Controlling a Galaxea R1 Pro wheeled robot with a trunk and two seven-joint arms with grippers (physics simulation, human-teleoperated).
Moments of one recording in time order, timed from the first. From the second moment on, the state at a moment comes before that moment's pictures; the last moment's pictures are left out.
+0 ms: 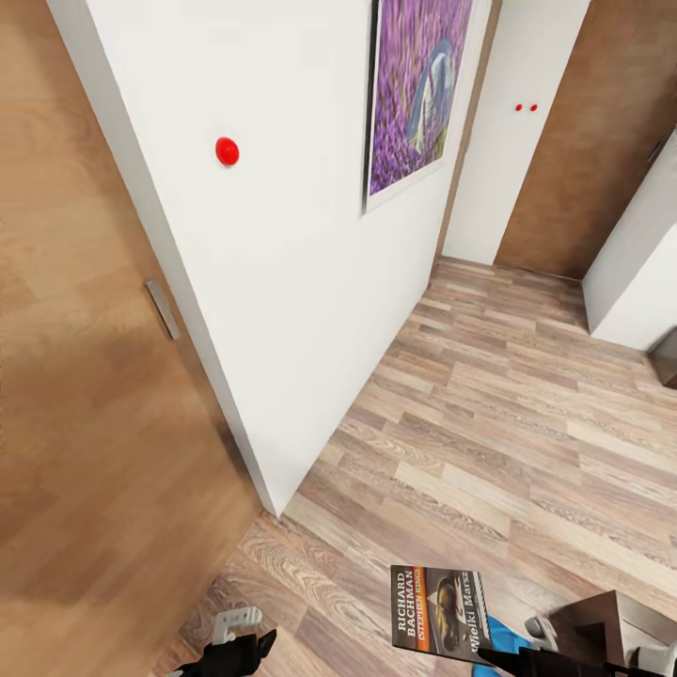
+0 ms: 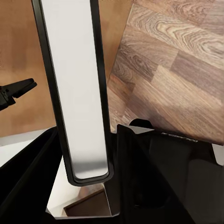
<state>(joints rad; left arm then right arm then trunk) -0.51 0.00 0.27 -0.02 -0.04 -0.19 -0.34 -0.52 -0.36 0.10 -0.04 -0.30 0.13 1.20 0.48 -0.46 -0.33</state>
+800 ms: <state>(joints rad) -0.51 0.00 0.27 -0.02 -0.04 -0.19 -0.34 -0.52 -0.36 0.10 -0.04 -0.30 0.13 1.20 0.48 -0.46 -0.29</state>
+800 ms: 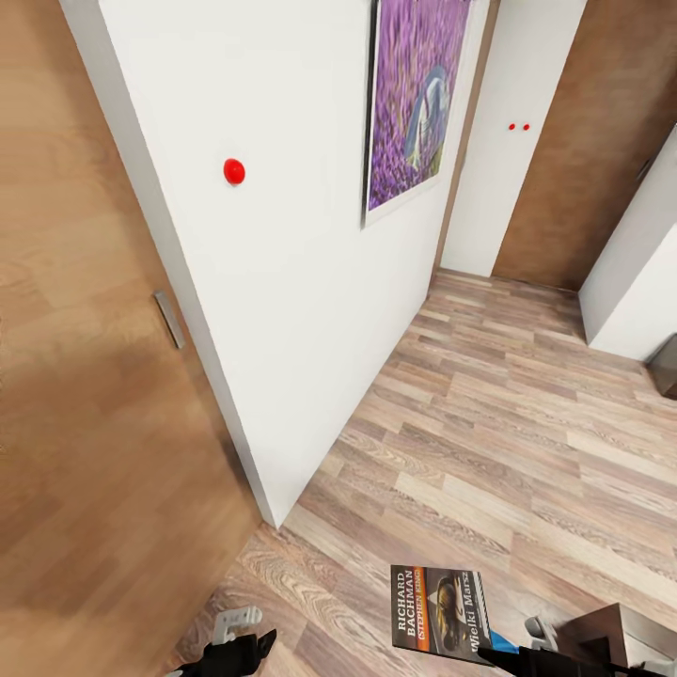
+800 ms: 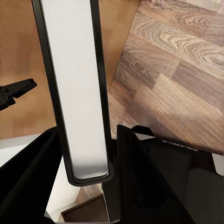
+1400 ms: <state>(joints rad) -0.51 0.00 0.27 -0.02 -0.04 -0.19 -0.34 -0.52 -0.36 0.10 -0.04 -0.30 0.13 1.20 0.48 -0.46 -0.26</state>
